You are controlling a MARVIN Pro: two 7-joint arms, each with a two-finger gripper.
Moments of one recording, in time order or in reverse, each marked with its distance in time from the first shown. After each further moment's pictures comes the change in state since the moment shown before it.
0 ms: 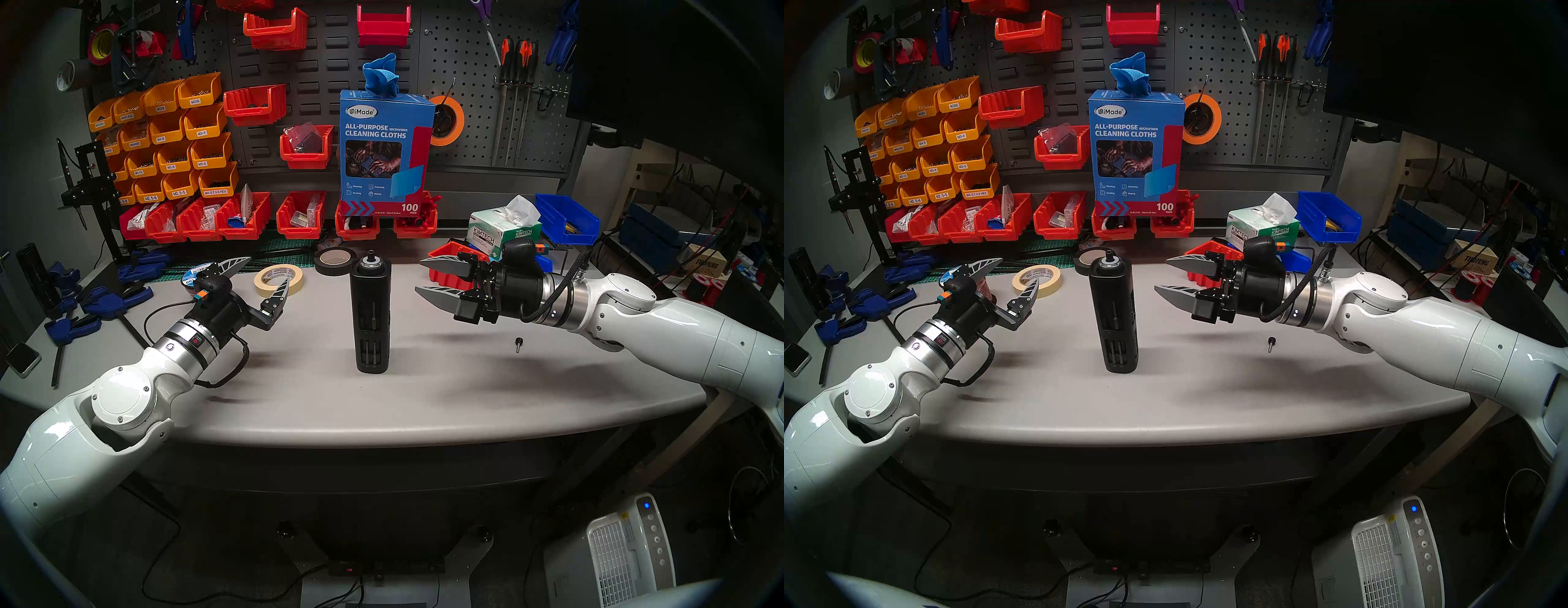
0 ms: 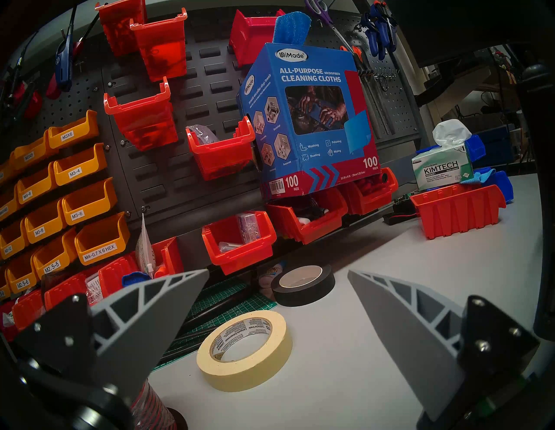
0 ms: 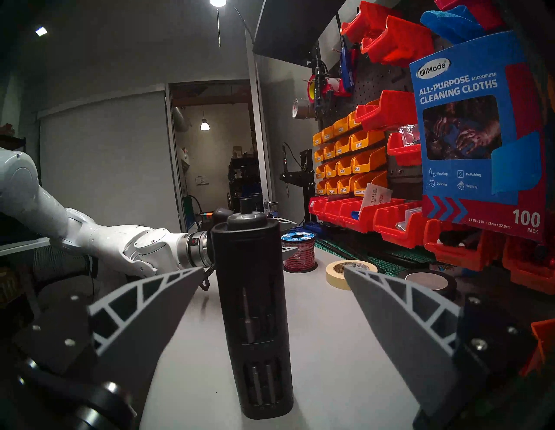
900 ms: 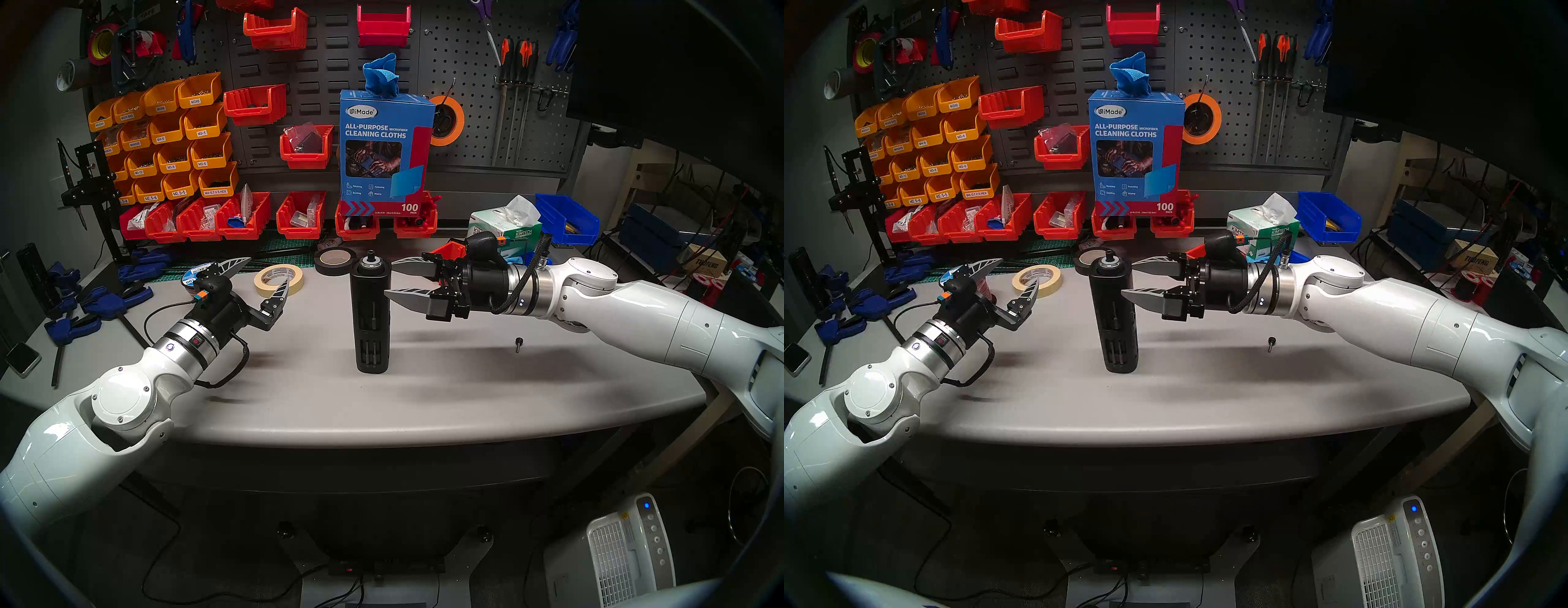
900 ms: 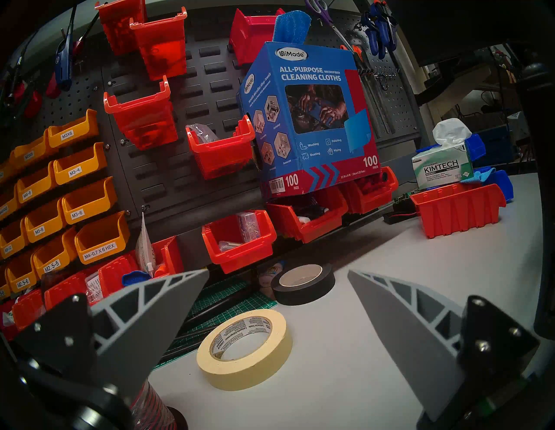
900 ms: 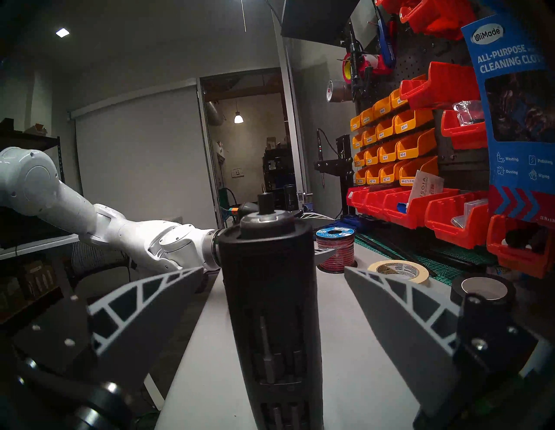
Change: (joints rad) left arm 0.000 0.006 0.004 0.000 -0.003 -0.001 0.004; right arm 0.034 -0.169 0.005 0.132 -0.004 0.090 0.100
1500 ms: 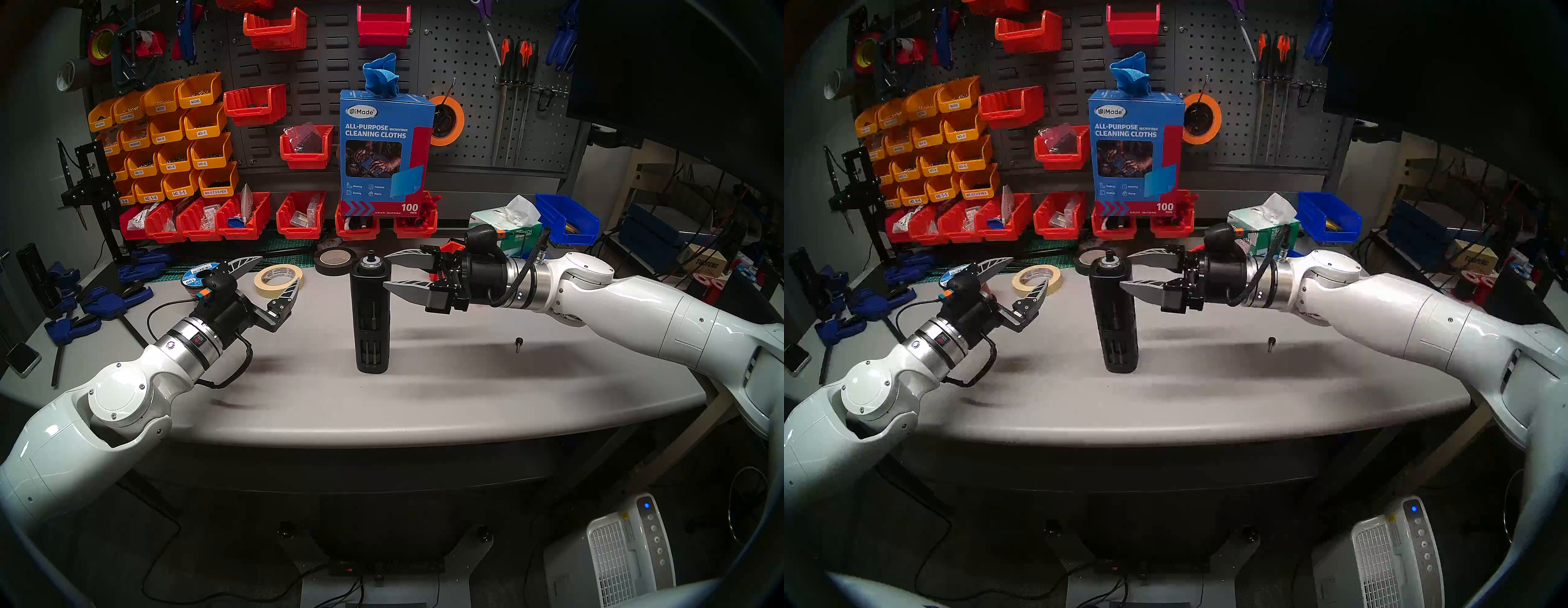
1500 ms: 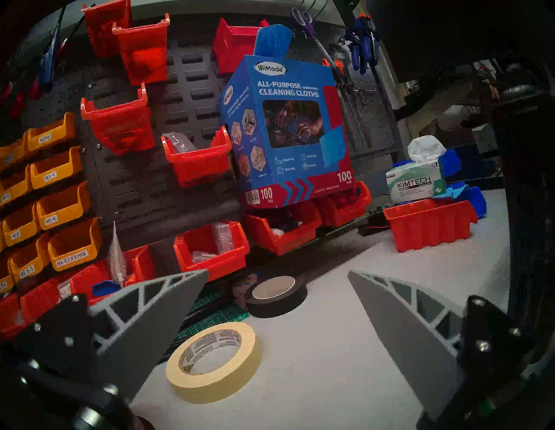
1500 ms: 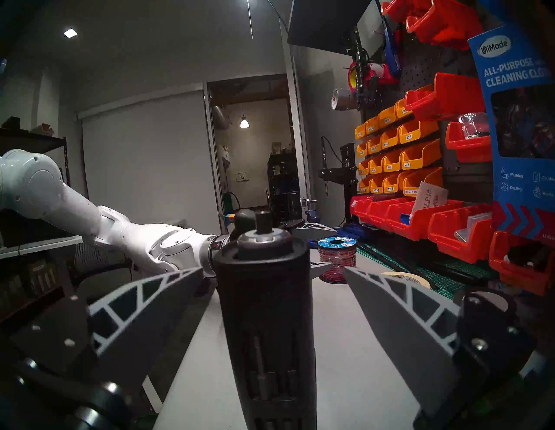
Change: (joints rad) left arm 0.004 0.028 -0.016 -0.017 -0.090 -0.035 -0.123; right arm 0.002 -0.022 0.014 0.036 0.014 -0.017 0.032
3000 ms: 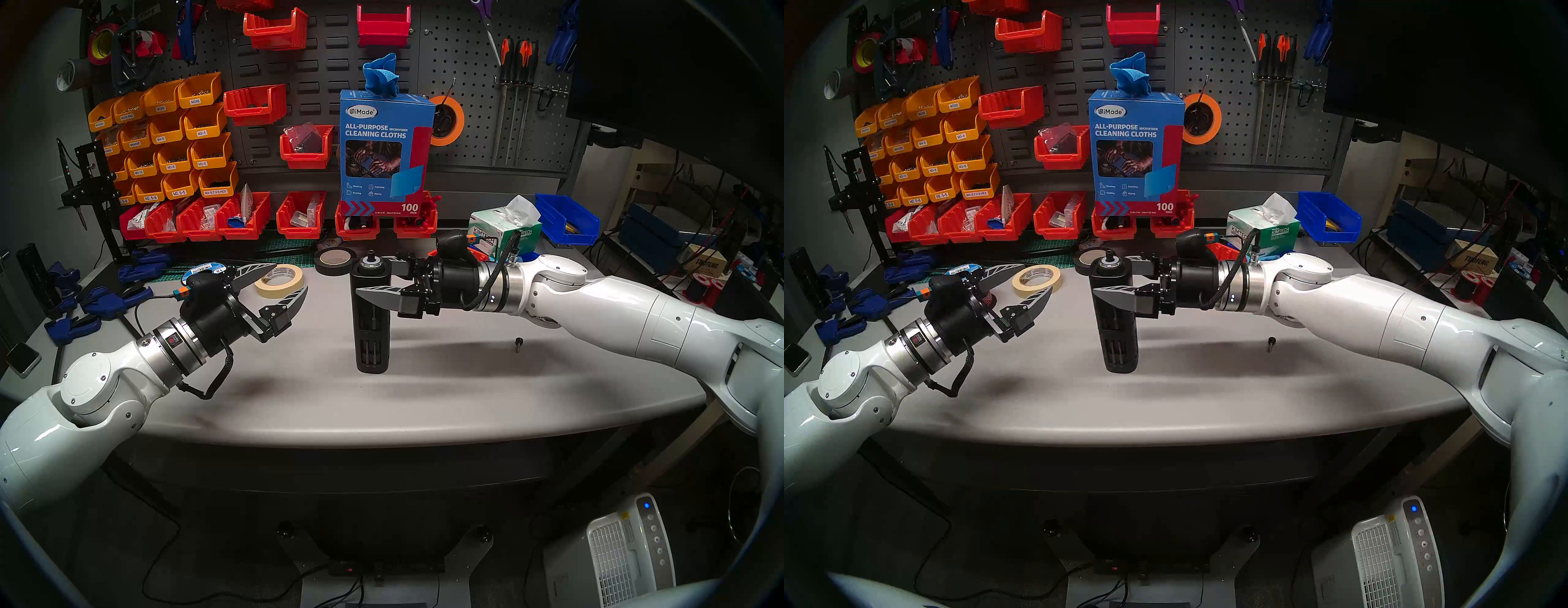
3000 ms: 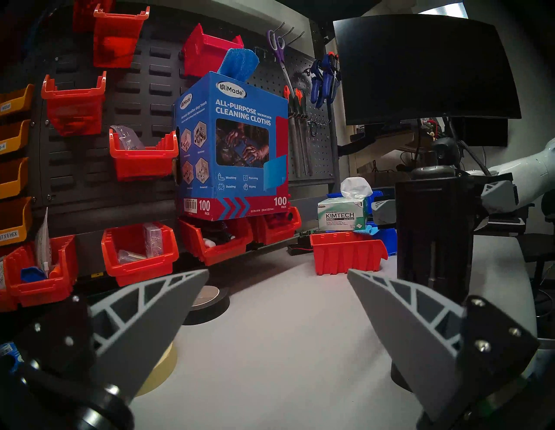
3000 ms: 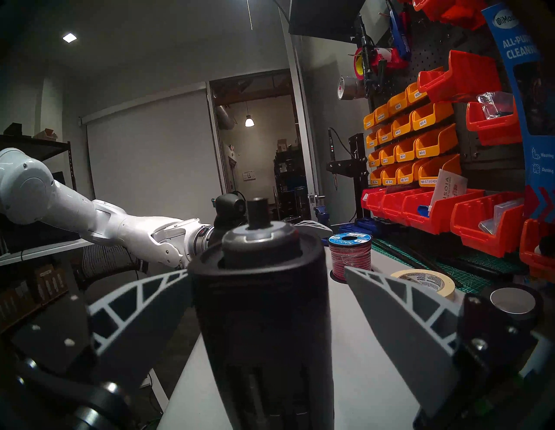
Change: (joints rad) left arm 0.164 0.045 -0.191 -0.010 -0.287 -0.036 -0.324; right arm 0.000 -0.095 -0.021 0.022 -0.010 0.021 -0.050
